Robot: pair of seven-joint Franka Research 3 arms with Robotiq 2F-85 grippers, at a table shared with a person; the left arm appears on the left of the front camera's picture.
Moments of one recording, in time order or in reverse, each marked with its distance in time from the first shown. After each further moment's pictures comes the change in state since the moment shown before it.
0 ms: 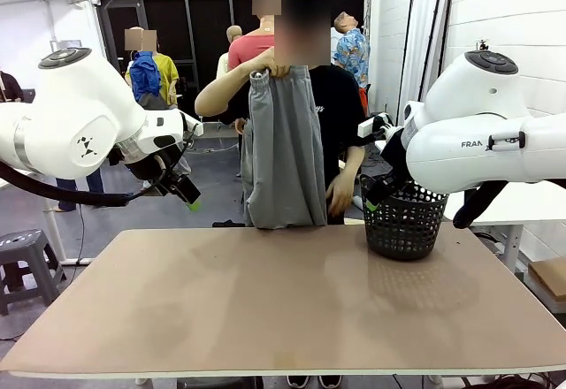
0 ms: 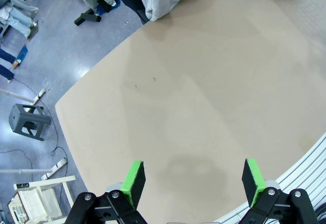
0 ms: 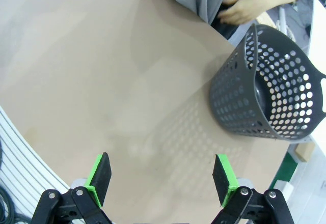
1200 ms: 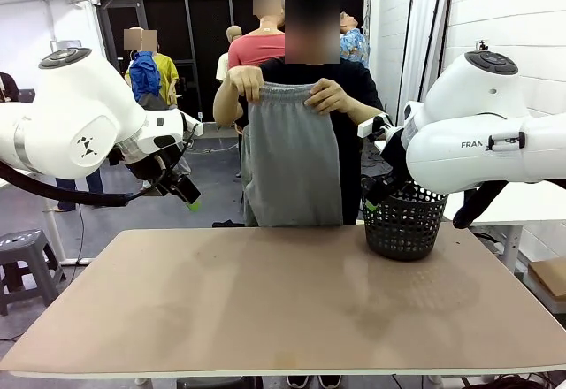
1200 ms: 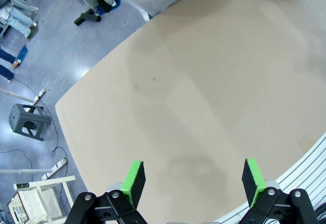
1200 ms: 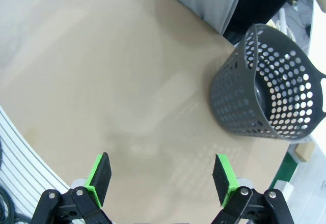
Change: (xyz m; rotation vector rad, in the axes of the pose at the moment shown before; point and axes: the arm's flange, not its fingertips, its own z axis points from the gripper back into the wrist) left arm 0.000 0.000 0.000 0.000 0.000 0.000; right arm 0.000 0.000 0.000 0.000 0.000 0.000
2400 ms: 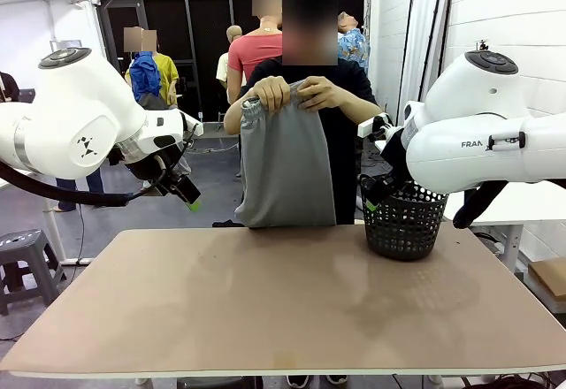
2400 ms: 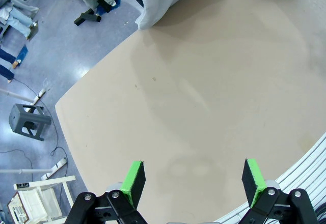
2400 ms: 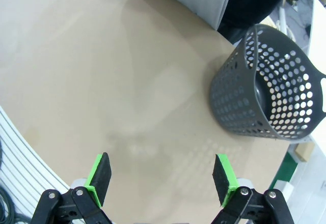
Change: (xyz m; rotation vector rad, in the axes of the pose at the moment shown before) left arm 0.000 0.000 0.000 0.000 0.000 0.000; right arm 0.000 0.000 0.000 0.000 0.000 0.000
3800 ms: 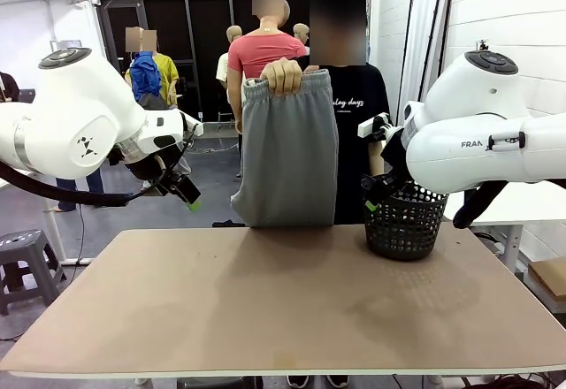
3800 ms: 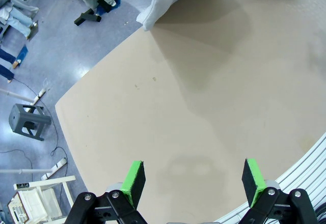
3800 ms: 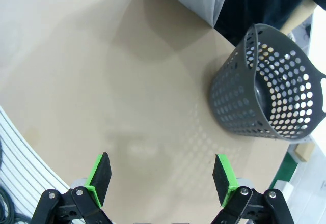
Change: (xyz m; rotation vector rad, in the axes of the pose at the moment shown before) left arm 0.000 0.000 0.000 0.000 0.000 0.000; right arm 0.000 0.000 0.000 0.000 0.000 0.000
